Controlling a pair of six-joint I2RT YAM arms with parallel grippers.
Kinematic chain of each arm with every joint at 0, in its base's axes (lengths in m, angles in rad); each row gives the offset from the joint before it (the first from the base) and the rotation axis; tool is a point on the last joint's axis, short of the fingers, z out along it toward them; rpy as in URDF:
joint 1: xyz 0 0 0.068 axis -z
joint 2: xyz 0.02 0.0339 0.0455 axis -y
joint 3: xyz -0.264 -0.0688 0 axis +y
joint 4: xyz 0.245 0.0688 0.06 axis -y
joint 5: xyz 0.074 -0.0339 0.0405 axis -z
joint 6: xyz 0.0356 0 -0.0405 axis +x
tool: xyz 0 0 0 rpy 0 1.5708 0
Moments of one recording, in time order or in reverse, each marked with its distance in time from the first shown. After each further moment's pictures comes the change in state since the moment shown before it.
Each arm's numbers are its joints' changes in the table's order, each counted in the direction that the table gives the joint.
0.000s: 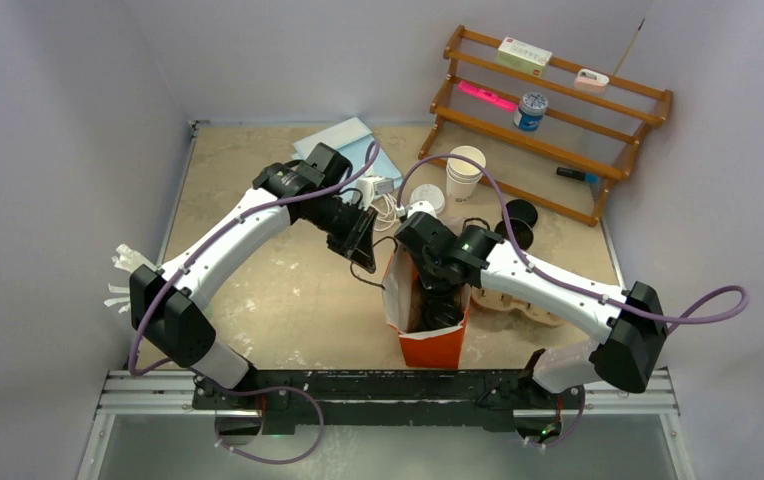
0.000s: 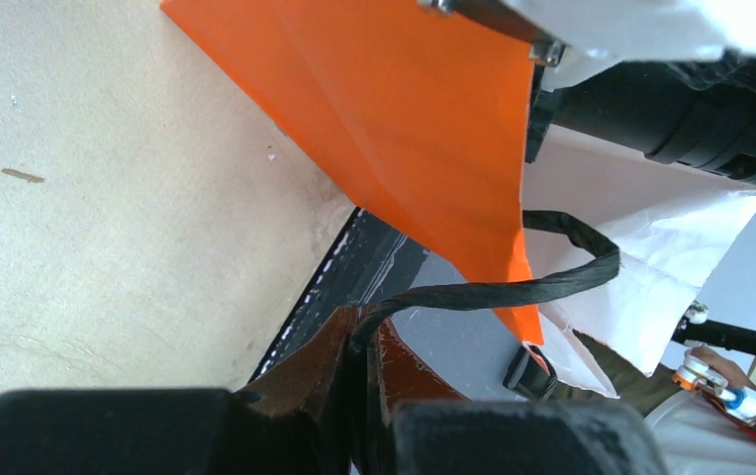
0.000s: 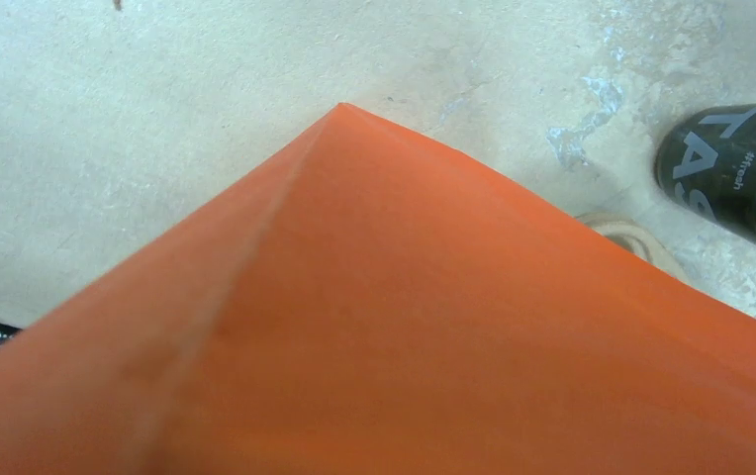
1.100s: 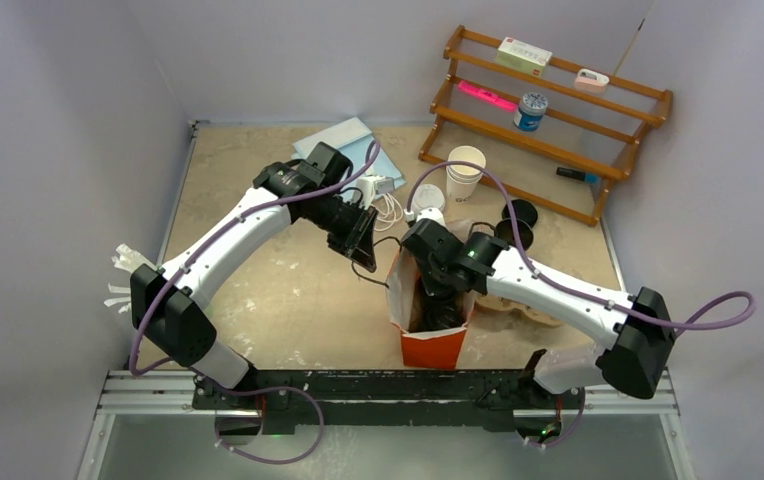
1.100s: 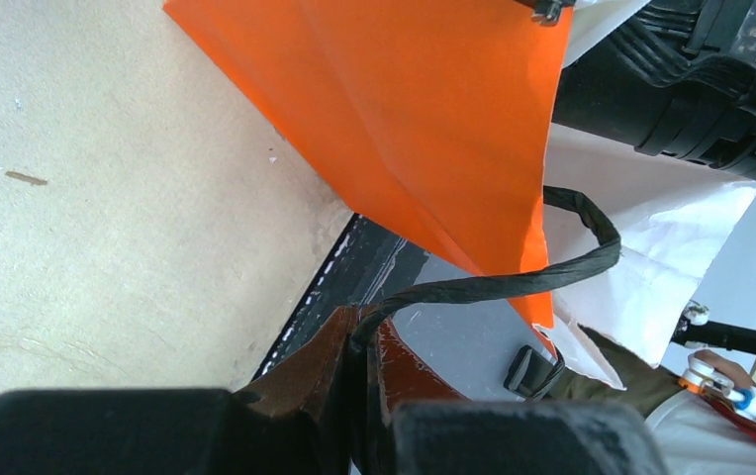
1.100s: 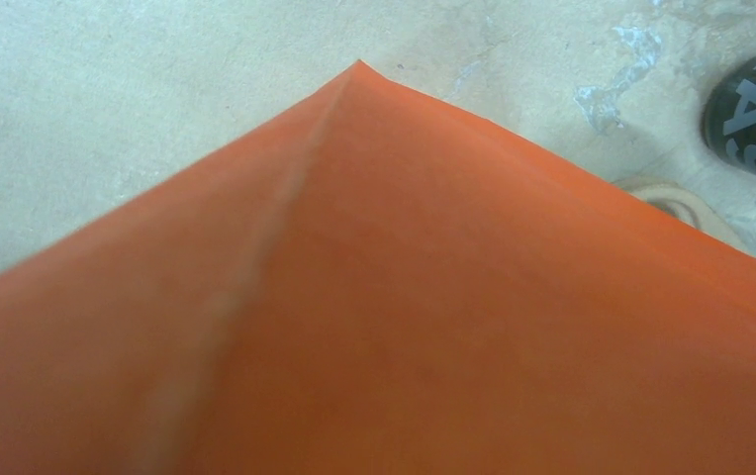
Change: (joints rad) left arm 0.000 -0.004 -0.003 -0.001 -0.001 0.000; right arm 0.003 0.040 0.079 0.018 -0.020 0.106
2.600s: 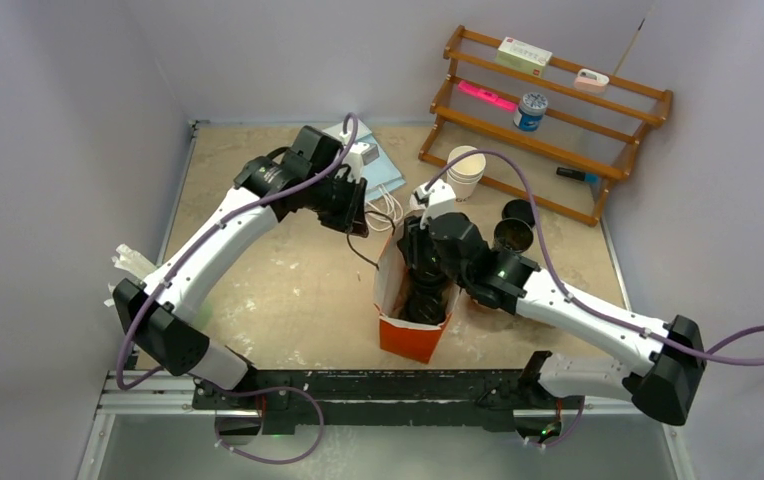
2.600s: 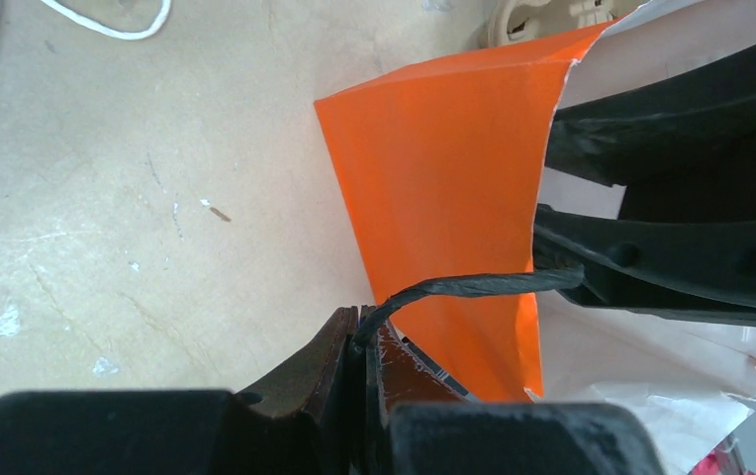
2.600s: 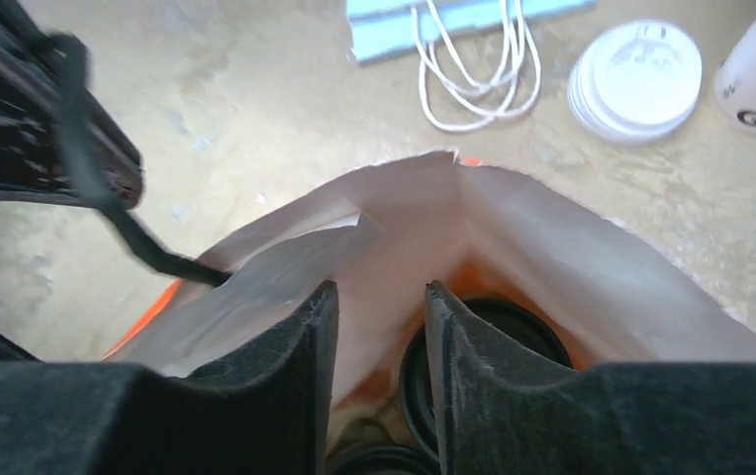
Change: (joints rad) left arm 0.000 0.041 -0.096 0.084 -0.341 -0.162; right arm 0.008 0.186 0.159 0.581 0.002 -0.114
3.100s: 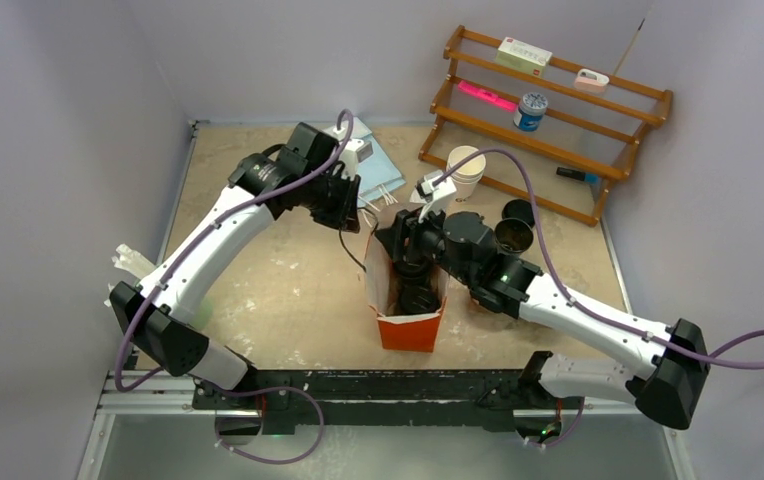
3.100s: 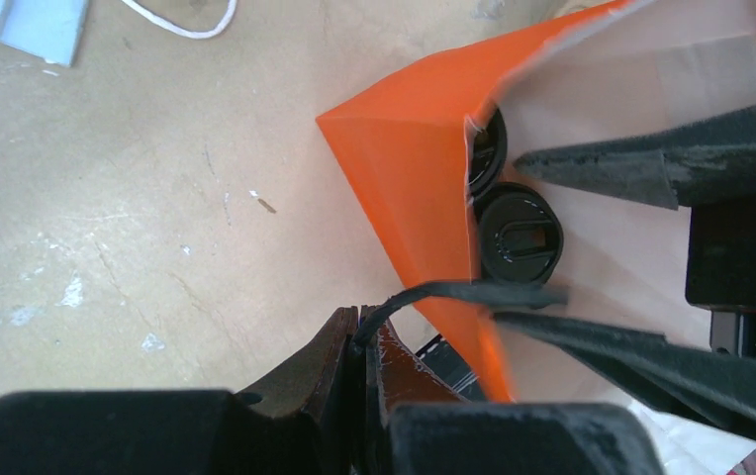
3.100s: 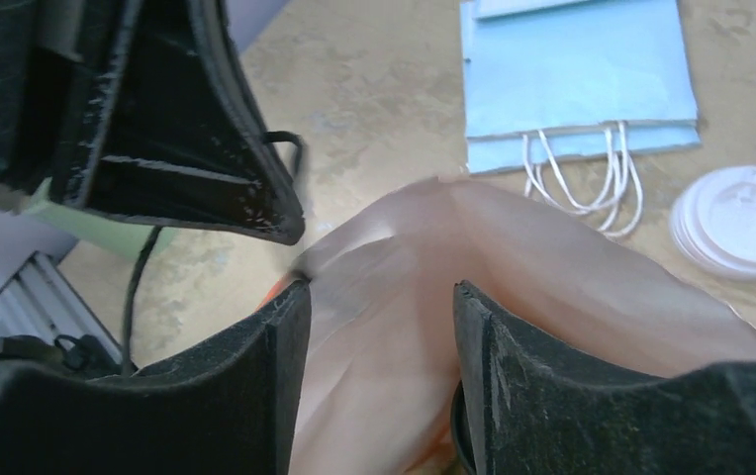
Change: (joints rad) left arm -0.009 0.019 -0.022 -0.048 -0.085 0.030; right arm 0.001 0.043 0.044 0.289 -0.129 -0.020
